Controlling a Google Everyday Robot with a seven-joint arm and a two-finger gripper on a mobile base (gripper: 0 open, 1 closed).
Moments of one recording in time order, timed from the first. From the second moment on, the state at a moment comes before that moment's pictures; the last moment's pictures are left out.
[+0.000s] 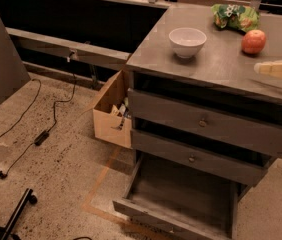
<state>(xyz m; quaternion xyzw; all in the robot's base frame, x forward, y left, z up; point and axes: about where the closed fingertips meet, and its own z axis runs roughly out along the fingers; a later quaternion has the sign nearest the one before) 0.713 -0.453 0.869 -0.12 0.79 0.03 0.60</state>
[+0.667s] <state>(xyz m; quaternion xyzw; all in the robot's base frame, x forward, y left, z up) 0.752 -0.441 0.876 -0.12 0.78 0.03 0.61</state>
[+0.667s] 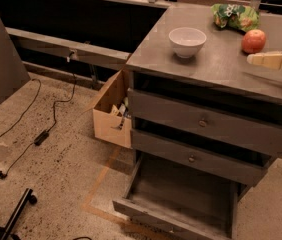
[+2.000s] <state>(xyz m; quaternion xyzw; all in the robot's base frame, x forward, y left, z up) 0.821 -0.411 0.865 -0.11 0.79 0.03 0.61</state>
